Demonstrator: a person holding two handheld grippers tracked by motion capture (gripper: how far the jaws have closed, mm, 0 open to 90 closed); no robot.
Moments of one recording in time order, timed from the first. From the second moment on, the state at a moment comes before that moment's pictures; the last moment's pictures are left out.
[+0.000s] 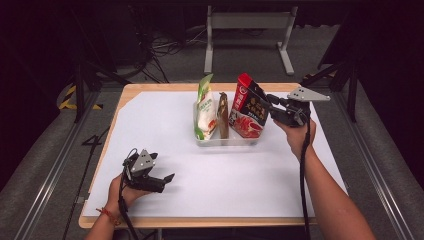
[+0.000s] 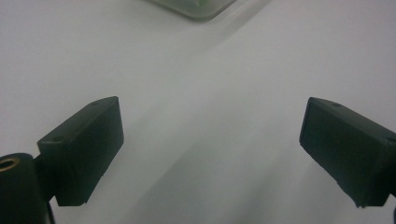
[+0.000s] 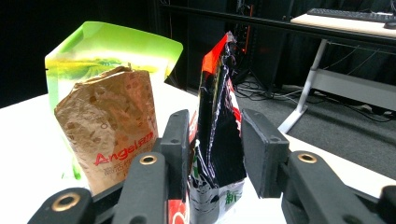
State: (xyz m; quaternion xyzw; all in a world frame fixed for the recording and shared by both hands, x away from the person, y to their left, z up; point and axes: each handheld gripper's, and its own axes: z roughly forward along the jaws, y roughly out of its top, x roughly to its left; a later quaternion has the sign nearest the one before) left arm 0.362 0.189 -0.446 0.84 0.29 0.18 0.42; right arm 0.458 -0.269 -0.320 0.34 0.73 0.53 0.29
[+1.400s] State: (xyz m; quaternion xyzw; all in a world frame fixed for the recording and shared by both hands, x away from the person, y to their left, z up) left arm 0.362 0.190 -0.446 0.84 0.29 0.18 0.42; right arm 0.433 -0.286 -0.326 0.32 0.75 0.51 0.28
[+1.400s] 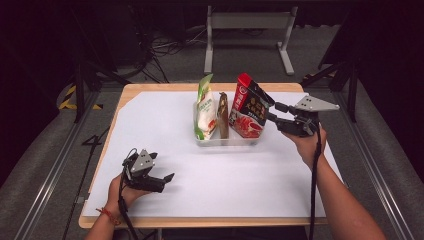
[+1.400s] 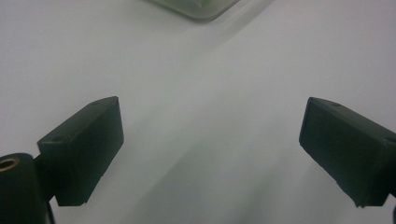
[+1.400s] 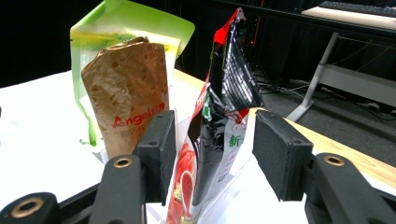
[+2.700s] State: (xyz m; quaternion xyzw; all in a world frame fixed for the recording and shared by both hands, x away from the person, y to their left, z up) left arm 0.362 0.188 -0.447 0.84 0.29 0.18 0.41; right arm 0.414 -0.290 -0.352 0.29 0.80 0.43 0.30
